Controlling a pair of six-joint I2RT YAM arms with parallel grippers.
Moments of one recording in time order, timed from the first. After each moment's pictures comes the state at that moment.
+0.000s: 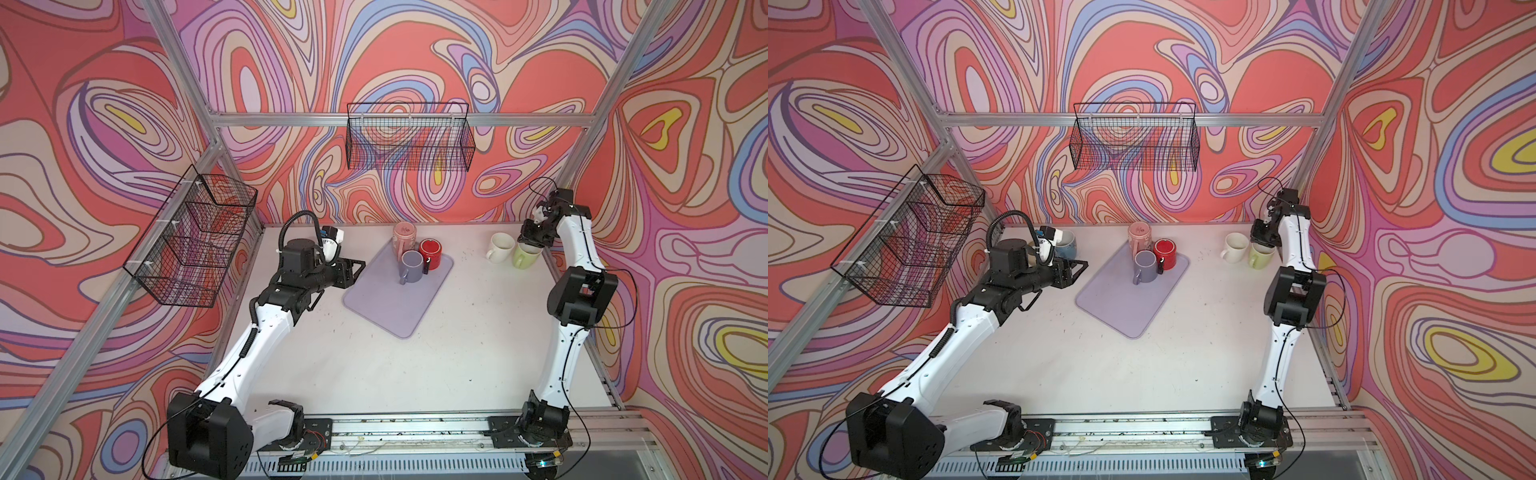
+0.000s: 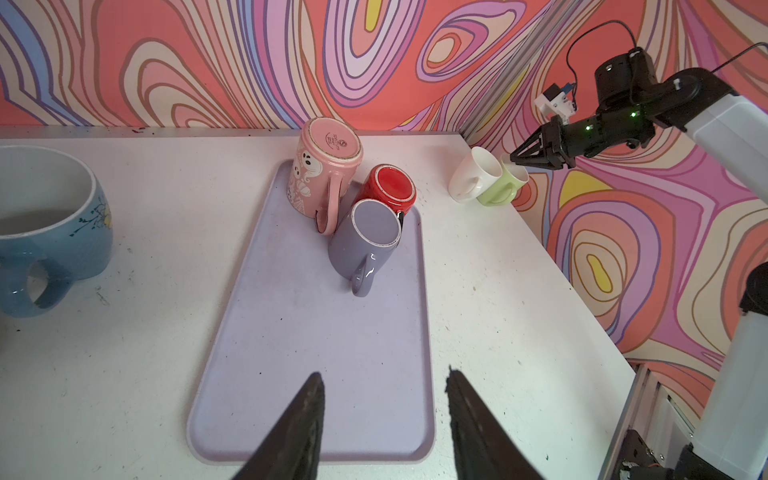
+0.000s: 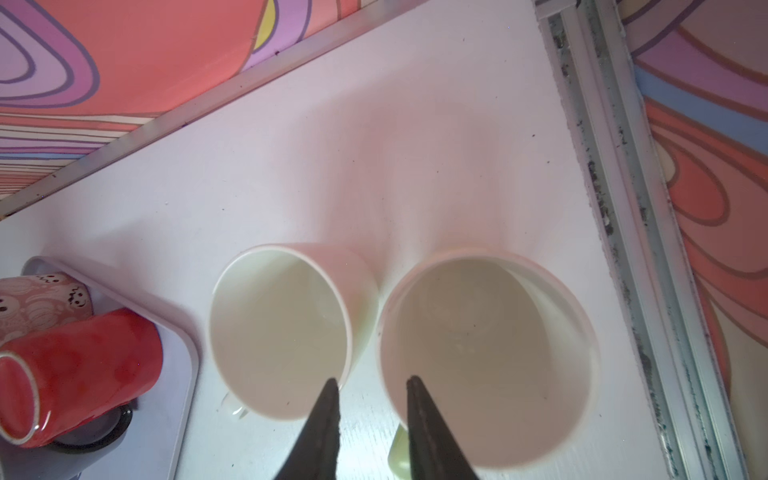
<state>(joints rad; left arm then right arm) -0.21 1.22 1.02 -0.27 0.50 -0.26 -0.28 2.31 2.31 -1.09 -0.24 0.10</state>
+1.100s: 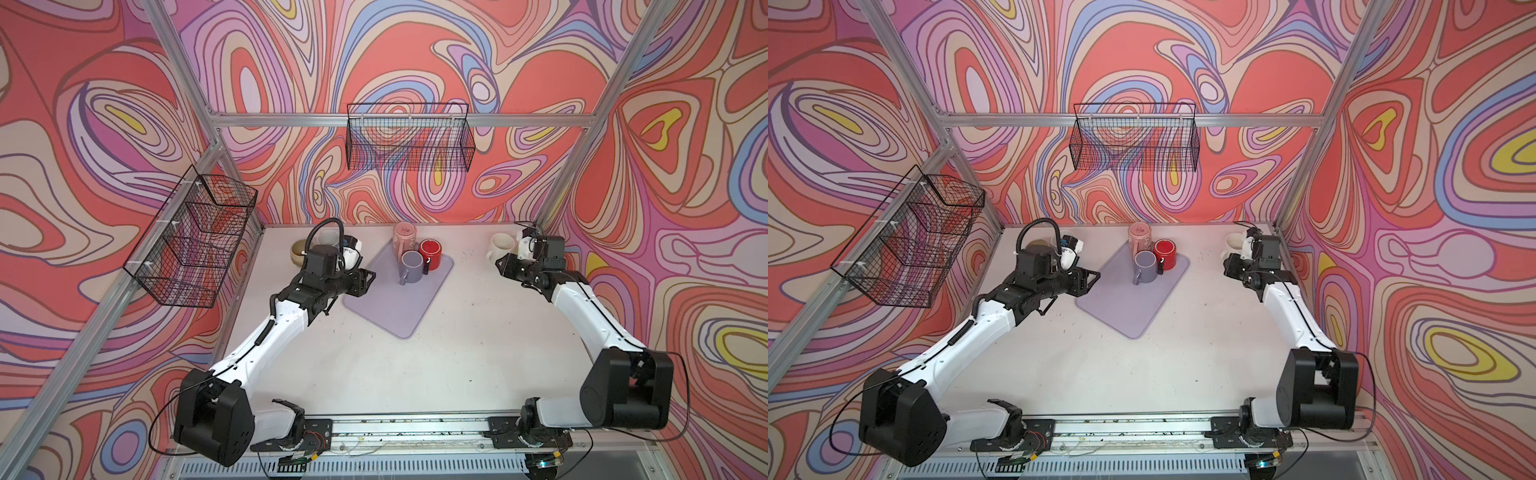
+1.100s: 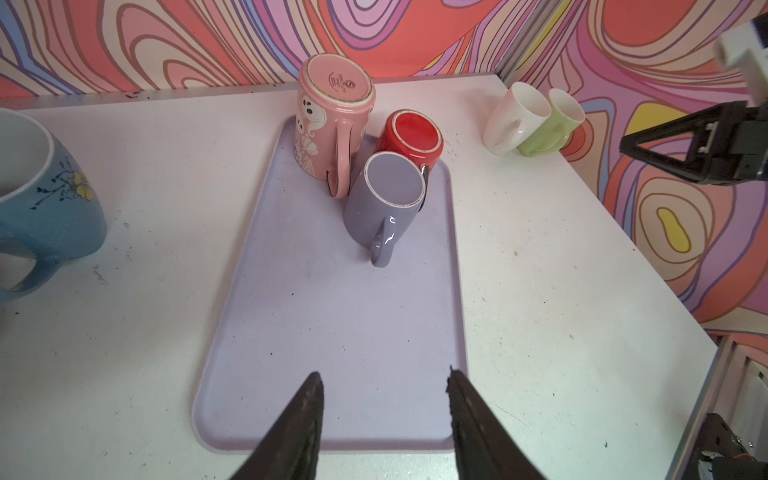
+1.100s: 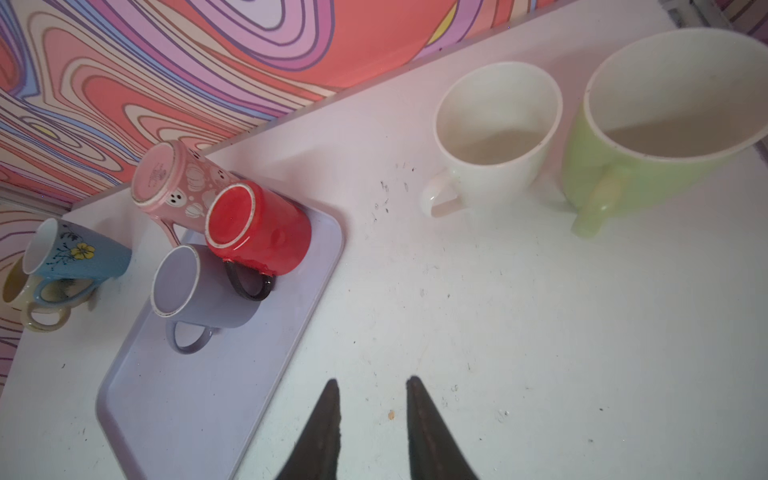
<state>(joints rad) -0.36 1.31 1.00 -0.28 0.31 -0.19 -0.08 1.37 1.04 -0.35 -0.27 0.28</state>
